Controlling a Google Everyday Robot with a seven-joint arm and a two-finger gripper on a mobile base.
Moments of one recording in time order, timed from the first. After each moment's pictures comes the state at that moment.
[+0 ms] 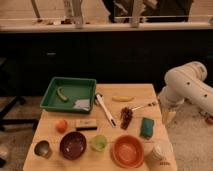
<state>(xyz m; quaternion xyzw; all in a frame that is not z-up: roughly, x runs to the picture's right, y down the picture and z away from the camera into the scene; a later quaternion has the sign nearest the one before) 0.284 0.105 0.685 -0.28 0.02 0.02 0.96</state>
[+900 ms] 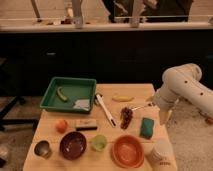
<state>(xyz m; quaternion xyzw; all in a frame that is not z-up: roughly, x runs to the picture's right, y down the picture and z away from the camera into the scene) 0.244 0.117 0.705 -0.29 -0.12 -0.19 0.93</state>
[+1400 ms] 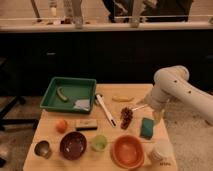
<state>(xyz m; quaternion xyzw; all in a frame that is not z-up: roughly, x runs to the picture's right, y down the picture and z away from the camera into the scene) 0.223 0.127 0.723 -0.31 -0.16 -0.24 0.91</state>
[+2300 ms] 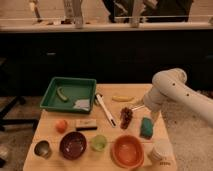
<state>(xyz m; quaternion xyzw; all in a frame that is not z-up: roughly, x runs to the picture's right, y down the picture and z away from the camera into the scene) 0.202 0.125 0.739 -0.25 -0.21 -0.34 0.88</state>
